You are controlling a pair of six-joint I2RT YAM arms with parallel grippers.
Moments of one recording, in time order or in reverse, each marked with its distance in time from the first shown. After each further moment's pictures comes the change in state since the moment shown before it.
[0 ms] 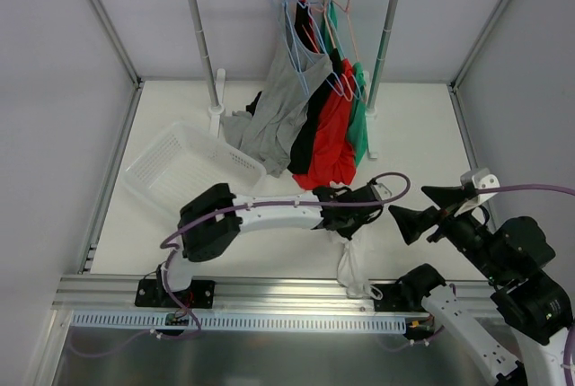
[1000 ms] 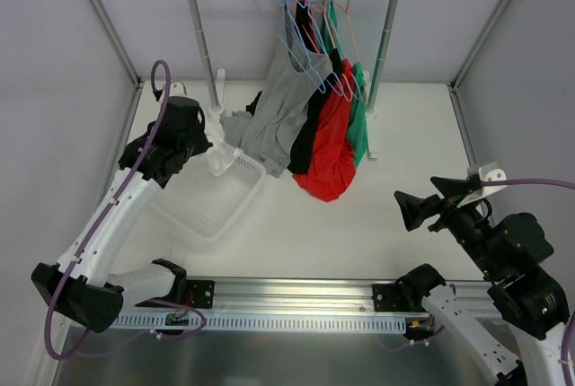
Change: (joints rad) left arm 0.833 -0.932 -0.304 -0.242 -0.223 -0.232; right arm 0.000 0.010 -0.012 0.071 0.138 -0.005
